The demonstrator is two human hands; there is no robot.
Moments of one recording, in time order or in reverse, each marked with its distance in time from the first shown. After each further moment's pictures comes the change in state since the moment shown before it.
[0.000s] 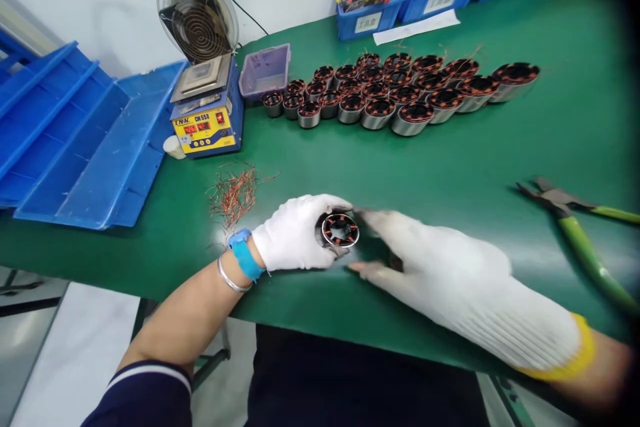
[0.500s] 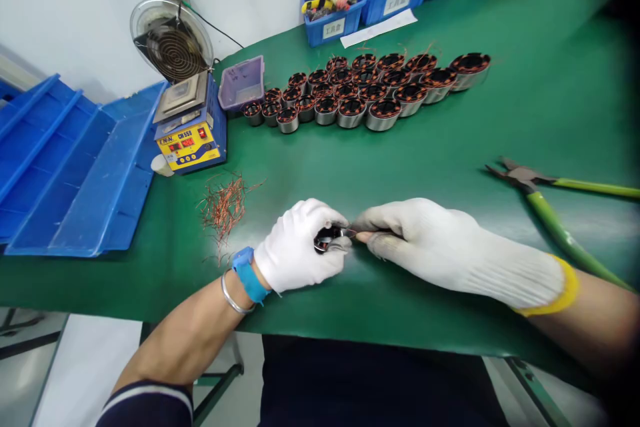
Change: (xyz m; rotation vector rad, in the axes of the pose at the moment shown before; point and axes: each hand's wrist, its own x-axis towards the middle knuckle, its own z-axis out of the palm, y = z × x) left_hand -0.001 0.009 0.021 0.041 0.157 0.179; right_hand 0.022 0.019 -0.010 0.362 -0.336 0.052
